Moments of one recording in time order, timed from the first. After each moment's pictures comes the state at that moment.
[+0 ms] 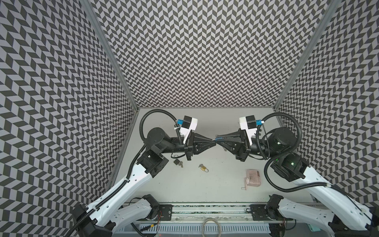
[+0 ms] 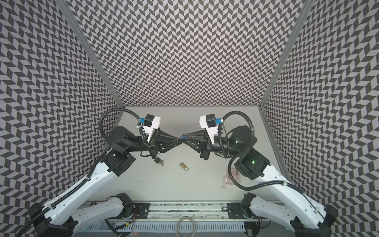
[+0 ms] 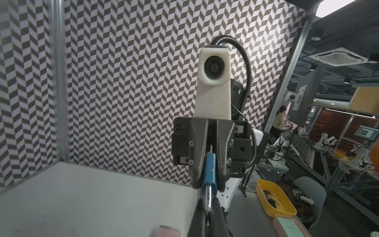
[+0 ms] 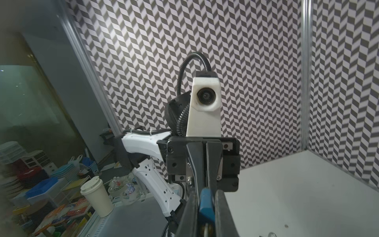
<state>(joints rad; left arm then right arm) -0.66 1.01 0.99 0.26 0.92 -0.47 0.77 0.96 1.08 0.01 -0.62 0.31</state>
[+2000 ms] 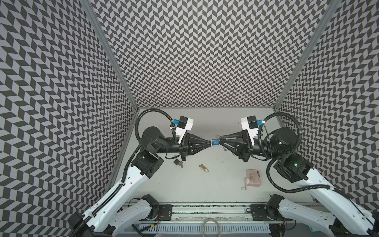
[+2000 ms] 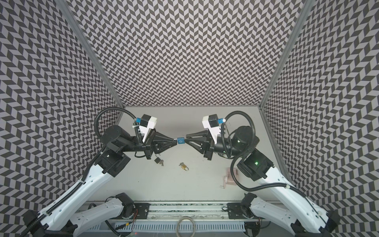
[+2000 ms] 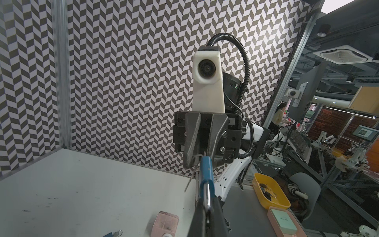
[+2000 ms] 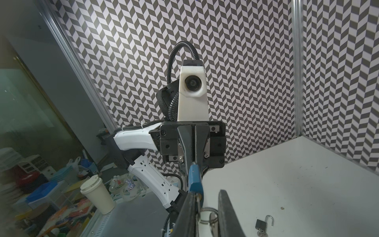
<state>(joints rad) -0.62 0.96 1.00 0.20 0.99 -0.47 0.74 0.93 1.09 -0.05 -0.64 0.33</state>
